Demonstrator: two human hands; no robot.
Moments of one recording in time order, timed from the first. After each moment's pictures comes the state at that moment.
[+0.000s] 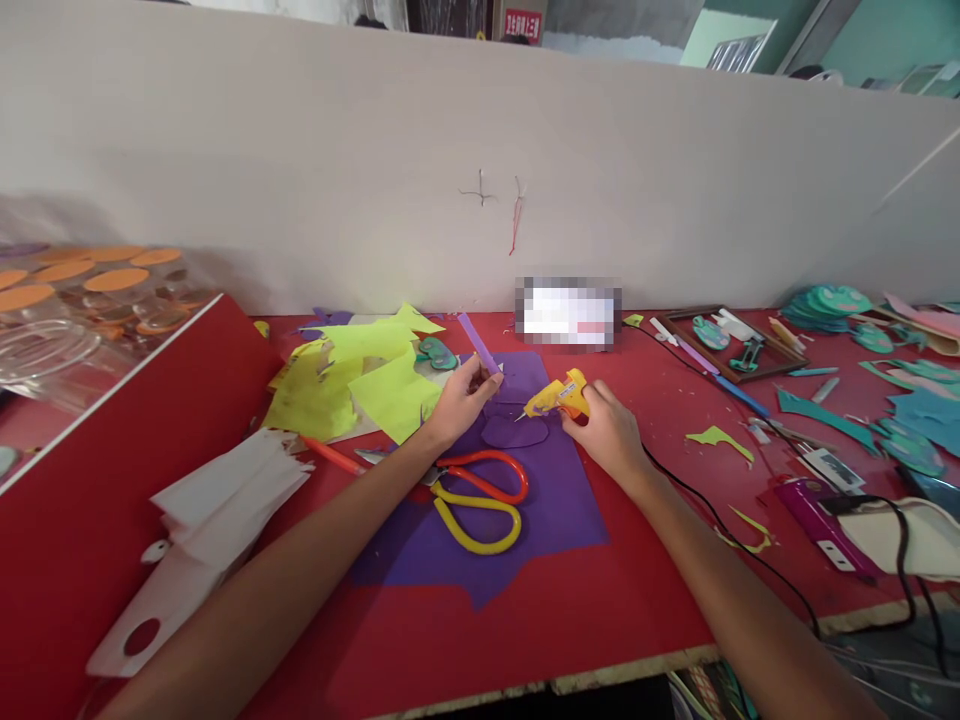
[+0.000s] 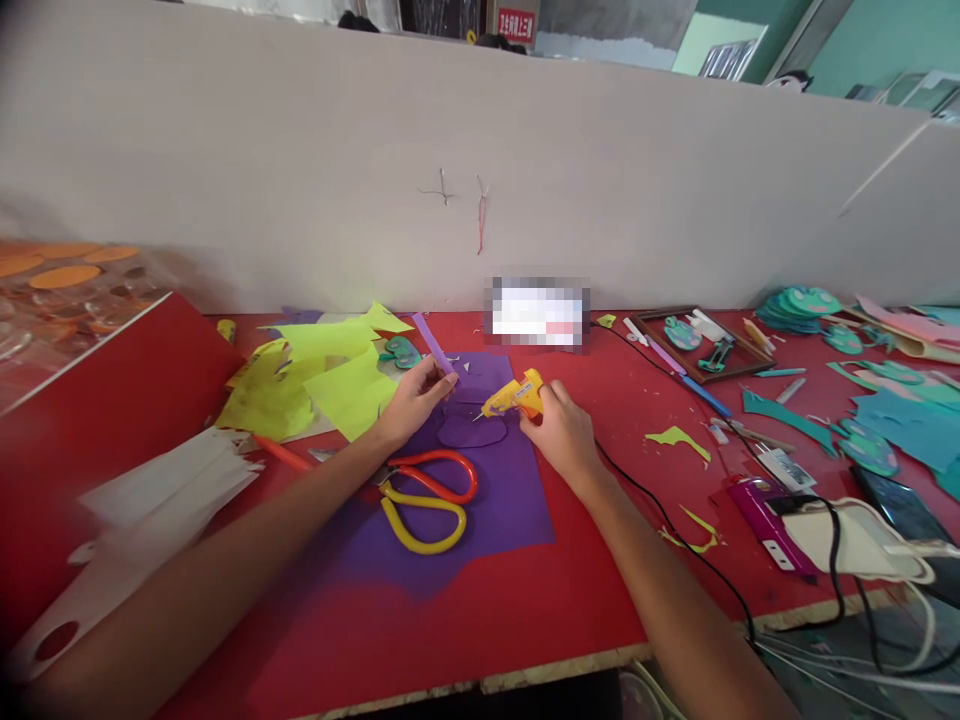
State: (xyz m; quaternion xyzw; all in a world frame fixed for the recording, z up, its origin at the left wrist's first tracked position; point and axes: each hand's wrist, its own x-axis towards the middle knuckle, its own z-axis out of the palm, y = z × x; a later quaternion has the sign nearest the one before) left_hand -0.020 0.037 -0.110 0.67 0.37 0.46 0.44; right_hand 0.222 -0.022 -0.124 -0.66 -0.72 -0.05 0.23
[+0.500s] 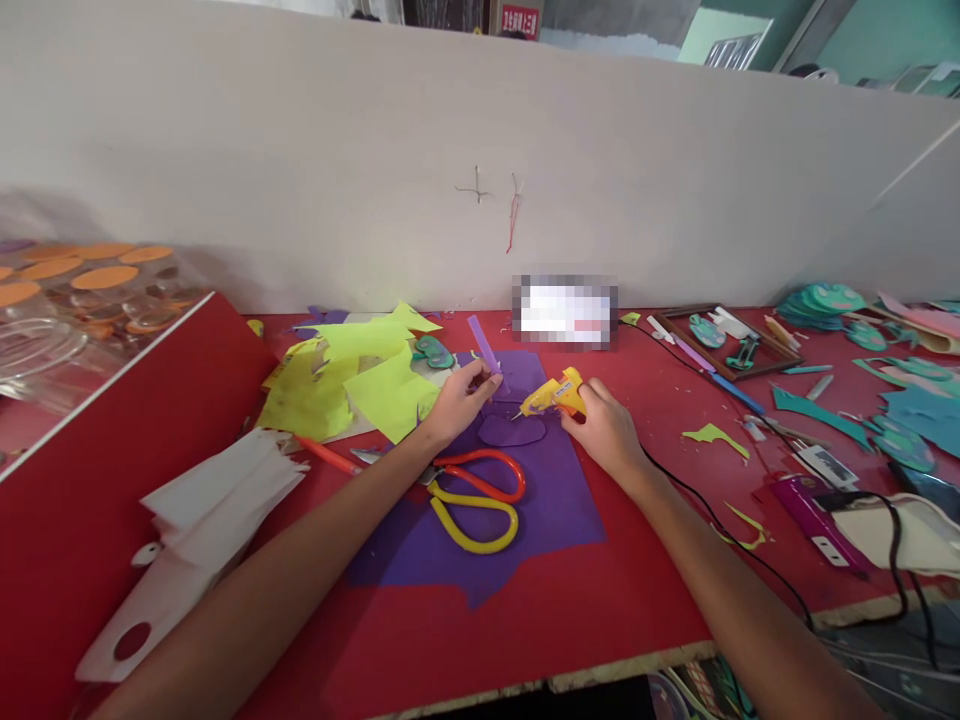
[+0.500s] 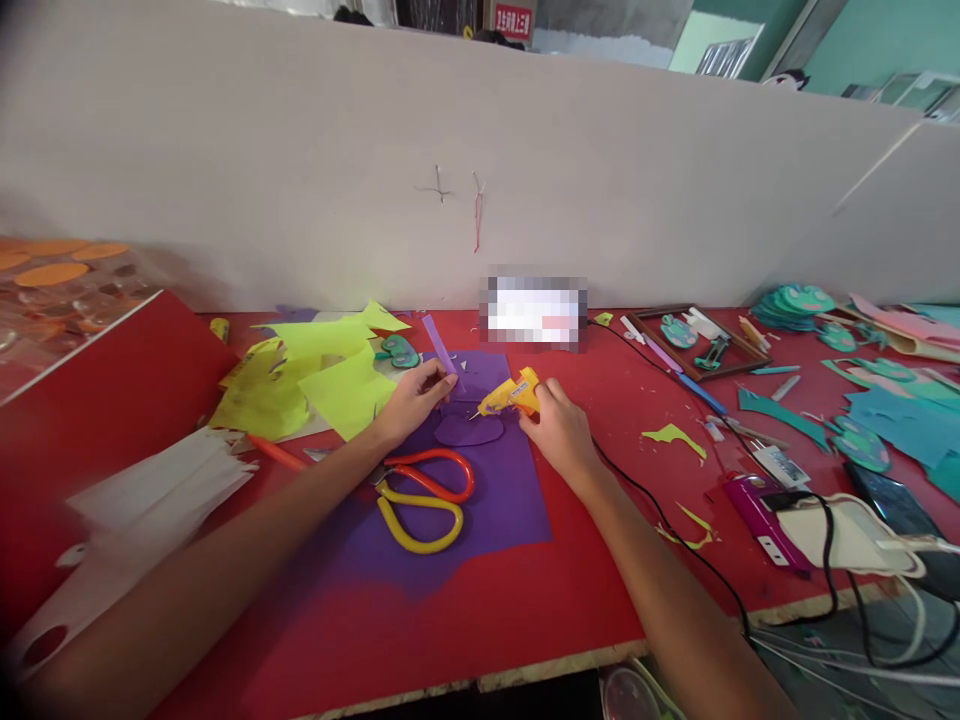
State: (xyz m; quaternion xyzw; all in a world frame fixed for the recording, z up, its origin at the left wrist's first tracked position) left_hand -0.020 0.039 -0.112 0.70 0.39 0.43 0.42; right_hand 0.225 -0.021 -0.124 -0.64 -0.73 -0.05 0.22
